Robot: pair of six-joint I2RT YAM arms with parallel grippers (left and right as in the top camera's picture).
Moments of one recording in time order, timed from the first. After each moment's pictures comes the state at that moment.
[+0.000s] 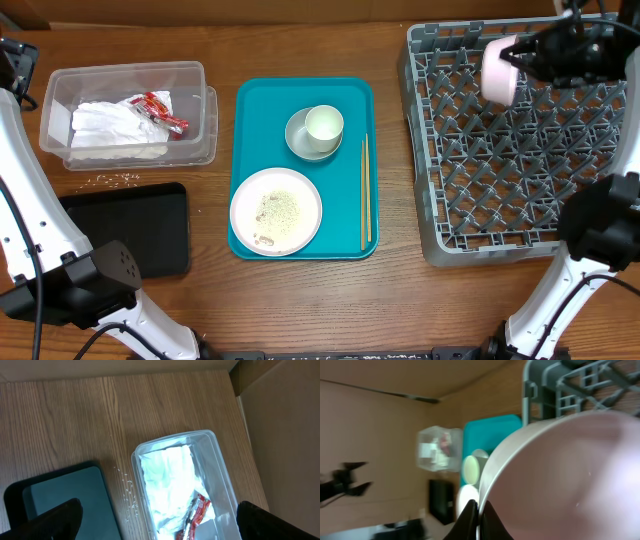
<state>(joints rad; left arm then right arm) 0.44 1.95 2.39 -1.41 -0.34 -0.91 -0.34 2.22 2.31 -1.46 -1.08 -0.12</state>
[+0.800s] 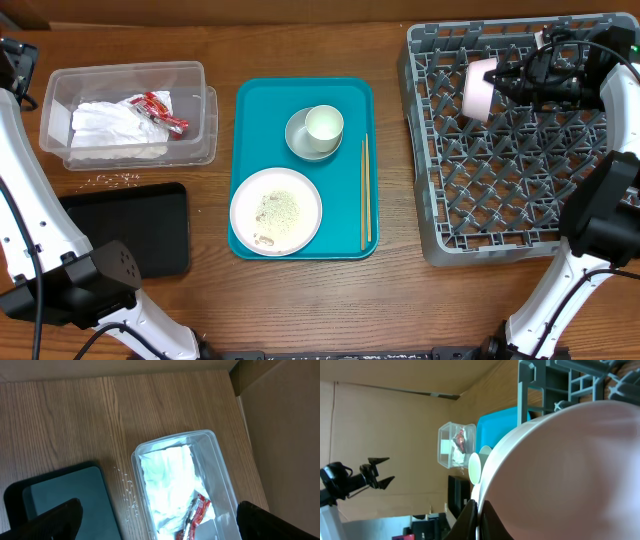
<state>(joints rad) 0.44 1.95 2.39 -1.41 -0.34 -0.91 -0.35 2.24 2.01 -1.25 -1.23 -0.14</state>
